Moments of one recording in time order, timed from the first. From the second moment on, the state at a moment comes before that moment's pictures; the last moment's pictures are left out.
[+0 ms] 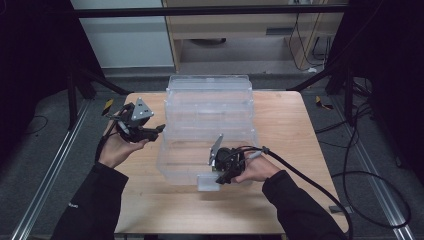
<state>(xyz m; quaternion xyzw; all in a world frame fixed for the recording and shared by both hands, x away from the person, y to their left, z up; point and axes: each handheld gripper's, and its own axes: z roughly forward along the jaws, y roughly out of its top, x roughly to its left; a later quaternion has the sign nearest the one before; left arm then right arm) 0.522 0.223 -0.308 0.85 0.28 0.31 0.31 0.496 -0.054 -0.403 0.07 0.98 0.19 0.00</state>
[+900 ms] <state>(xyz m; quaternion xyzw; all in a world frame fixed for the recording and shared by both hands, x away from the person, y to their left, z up) 0.552 0.175 -0.295 0.90 0.18 0.33 0.22 0.495 -0.055 -0.404 0.07 0.98 0.19 0.01</state>
